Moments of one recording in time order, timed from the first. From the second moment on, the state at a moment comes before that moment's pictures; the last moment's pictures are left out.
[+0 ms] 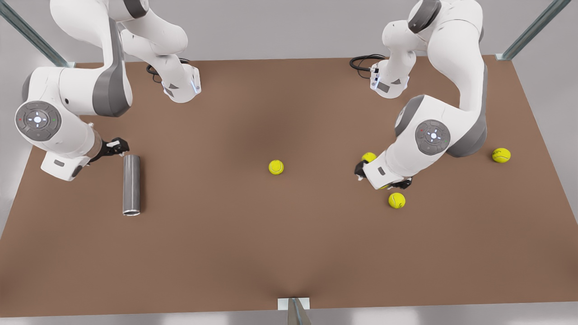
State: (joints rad) left arm -0.06 0.51 -0.45 -1.14 0.13 1.58 -0.15; right arm 0.07 0.21 0.04 -1.34 -0.24 1.33 -0.27
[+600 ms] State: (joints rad) left arm -0.04 0.24 -0.23 -1.49 0.10 1.39 -0.16; right arm -0.22 0.35 0.04 -1.77 -0.22 1.82 -0.30
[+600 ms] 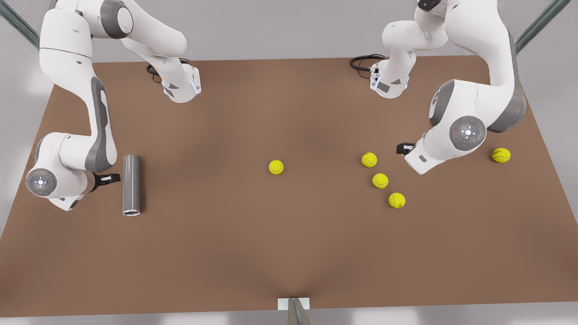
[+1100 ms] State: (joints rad) left arm -0.04 0.27 -0.20 -1.52 0.04 1.34 -0.13; right arm -0.29 0.44 0.04 -2.06 -0.15 2.29 -0.36
